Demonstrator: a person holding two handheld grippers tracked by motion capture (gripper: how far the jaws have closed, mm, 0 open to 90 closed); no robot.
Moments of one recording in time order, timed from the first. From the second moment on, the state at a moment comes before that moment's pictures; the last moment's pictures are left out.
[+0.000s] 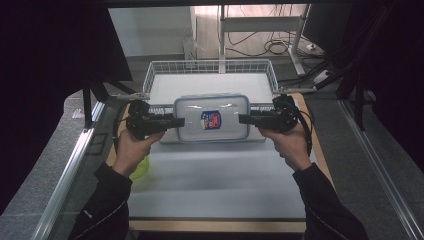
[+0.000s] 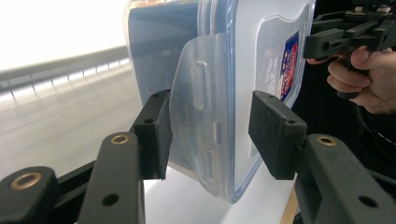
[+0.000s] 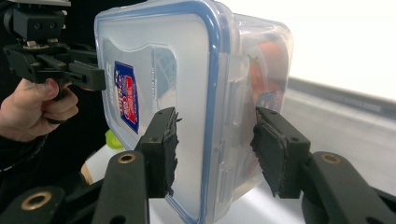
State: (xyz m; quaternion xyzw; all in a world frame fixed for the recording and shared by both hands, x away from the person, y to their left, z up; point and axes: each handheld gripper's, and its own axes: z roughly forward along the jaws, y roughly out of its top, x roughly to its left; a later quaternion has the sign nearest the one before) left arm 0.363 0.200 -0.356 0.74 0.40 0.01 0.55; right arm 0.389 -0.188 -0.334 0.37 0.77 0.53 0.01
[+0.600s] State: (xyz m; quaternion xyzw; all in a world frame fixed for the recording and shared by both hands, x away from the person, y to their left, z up) left arm 0.412 0.208 -0.314 0.74 0.39 0.00 0.55; right arm 0.431 -0.181 -0.300 0.38 0.75 0.54 0.01
